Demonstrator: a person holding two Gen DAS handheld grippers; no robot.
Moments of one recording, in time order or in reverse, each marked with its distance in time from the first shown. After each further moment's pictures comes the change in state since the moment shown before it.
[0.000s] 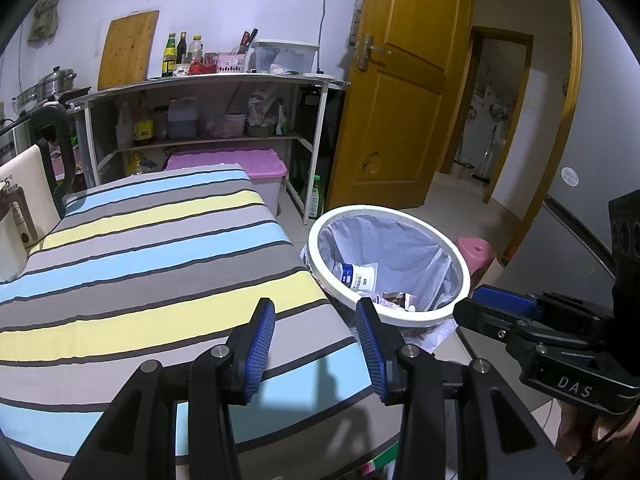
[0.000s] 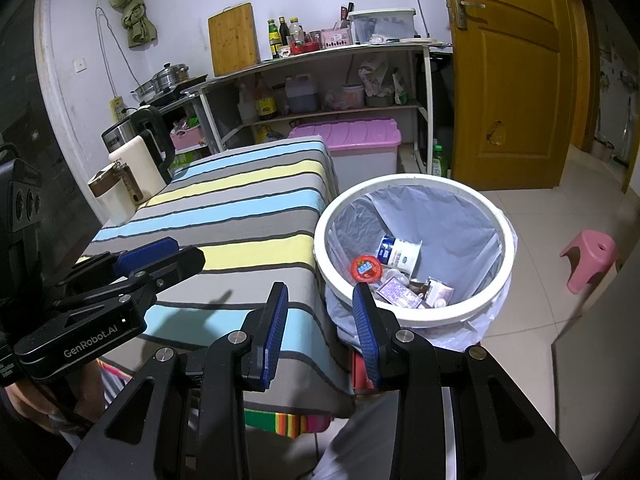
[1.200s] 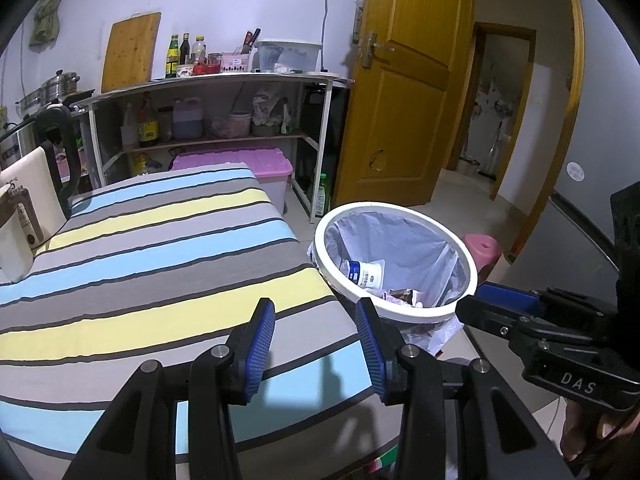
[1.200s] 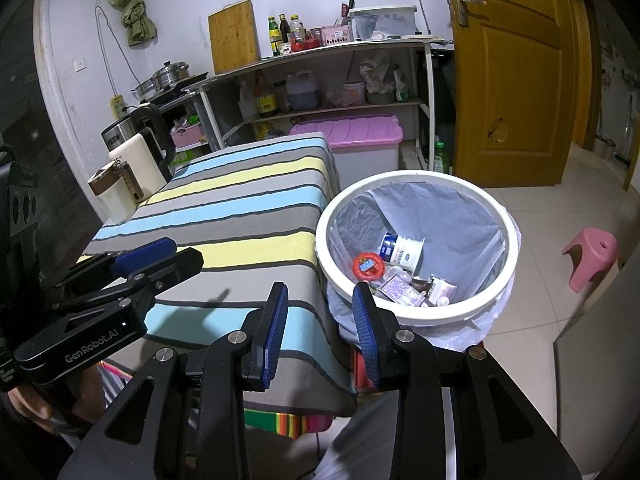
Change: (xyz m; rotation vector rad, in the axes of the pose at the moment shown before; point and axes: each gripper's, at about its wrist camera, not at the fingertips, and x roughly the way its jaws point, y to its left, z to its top) left arm -0.004 0.012 -0.005 0.007 0.004 0.026; right arm 0.004 0.001 -0.004 0.002 0.009 0.004
